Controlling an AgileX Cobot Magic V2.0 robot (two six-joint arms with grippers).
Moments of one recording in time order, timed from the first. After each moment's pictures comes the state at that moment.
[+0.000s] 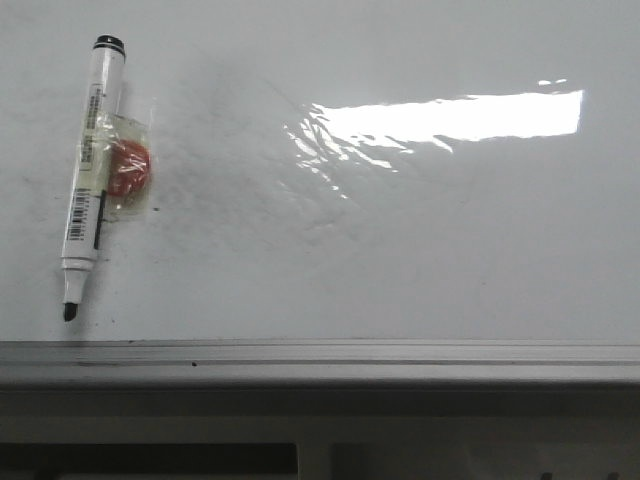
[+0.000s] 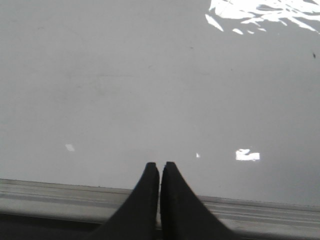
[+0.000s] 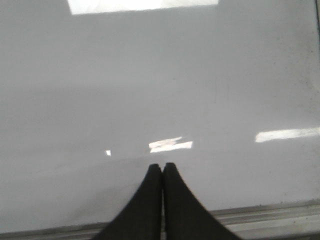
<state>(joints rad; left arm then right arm) 0.04 0.00 -0.01 0.07 0.34 -0.12 -0.25 -0.01 0.01 -0.06 0.33 0.01</state>
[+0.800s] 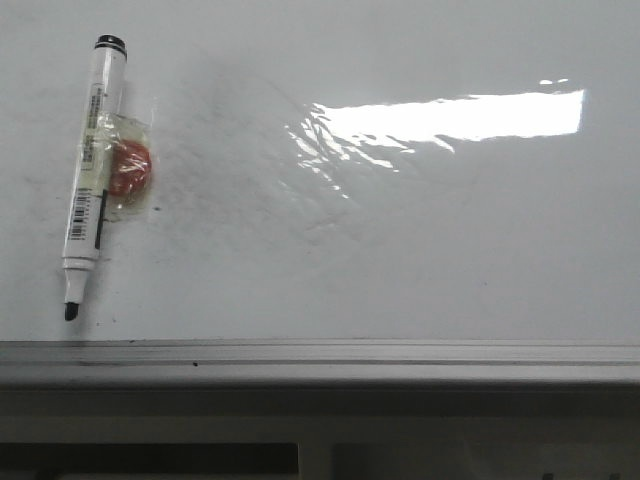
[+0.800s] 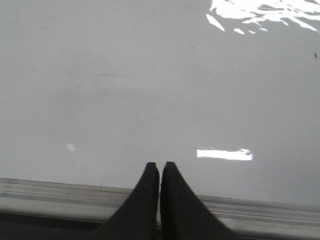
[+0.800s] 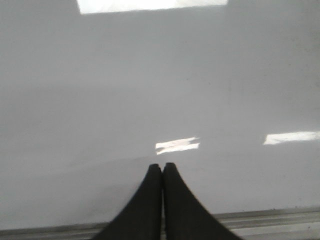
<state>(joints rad) 0.05 0.00 -0.01 0.07 0.34 -0.12 -0.21 -0.01 0.01 -0.06 0.33 0.01</state>
